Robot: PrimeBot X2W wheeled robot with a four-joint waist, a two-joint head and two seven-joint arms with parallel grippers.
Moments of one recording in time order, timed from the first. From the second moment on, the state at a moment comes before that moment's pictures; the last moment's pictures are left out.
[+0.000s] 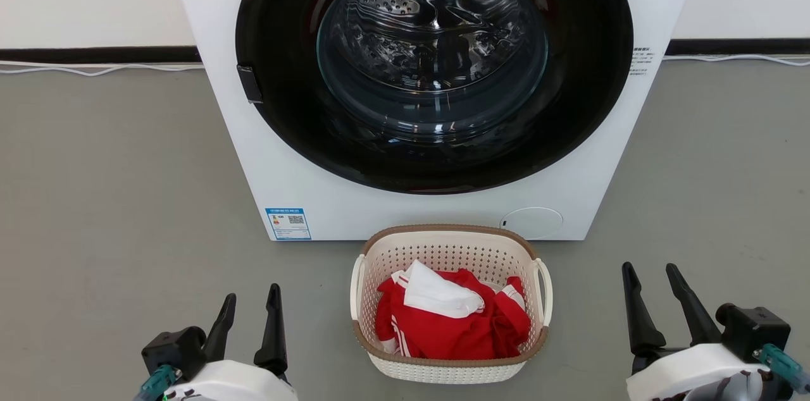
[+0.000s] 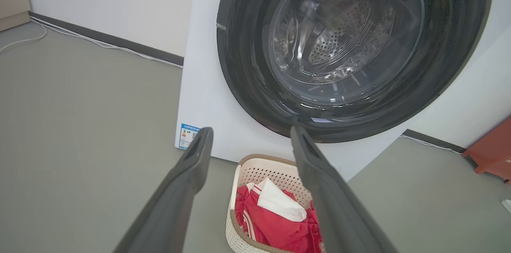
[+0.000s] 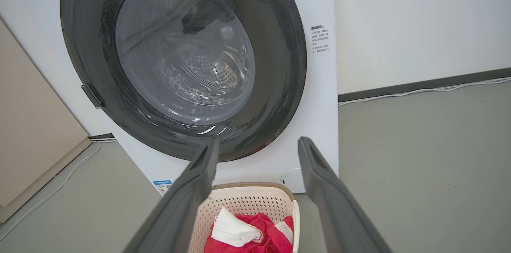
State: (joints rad) left arm -0.01 0.04 -0.09 0.27 -0.43 0.03 -0.19; right arm -0.04 -0.11 -0.03 0.30 0.30 0.12 -0.19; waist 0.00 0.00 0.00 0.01
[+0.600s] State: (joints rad) left arm 0.00 0.04 -0.11 0.26 -0.22 0.05 -0.25; right arm -0.04 -0.11 -0.03 0.31 0.09 0.12 -0.24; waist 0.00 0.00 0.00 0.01
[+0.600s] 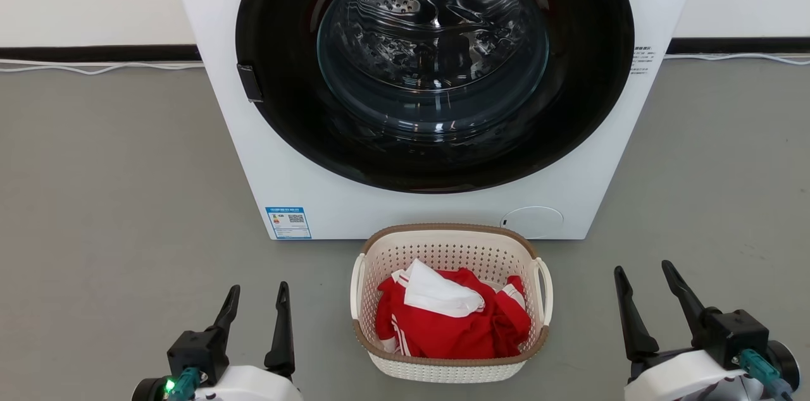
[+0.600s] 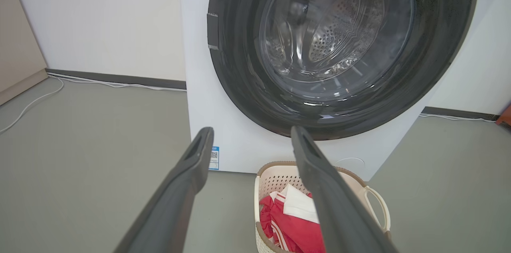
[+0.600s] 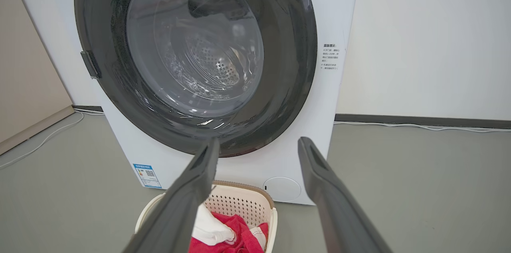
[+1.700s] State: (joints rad) left arm 0.01 0.04 -0.11 0.26 -0.20 0.05 -0.25; right arm -0.04 -0.10 -0.06 0.34 0.07 0.12 -0.25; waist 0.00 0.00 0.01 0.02
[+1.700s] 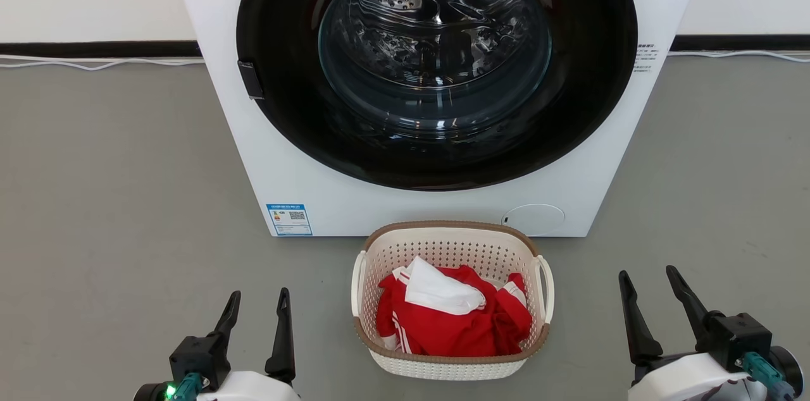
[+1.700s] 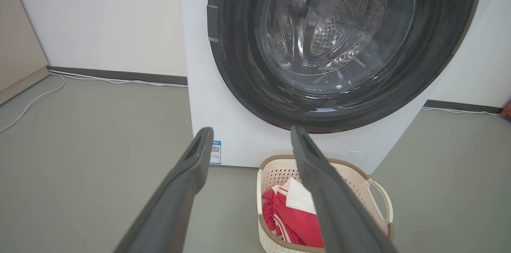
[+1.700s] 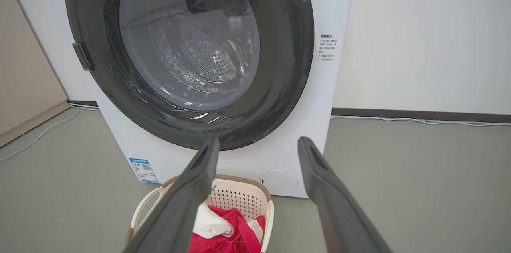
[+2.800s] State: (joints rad) left arm -0.20 0.04 -0.22 0.40 -0.26 0.09 -0.25; right arm -0.24 -0.09 -0.14 0.44 0.06 0.12 -0.25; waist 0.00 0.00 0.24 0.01
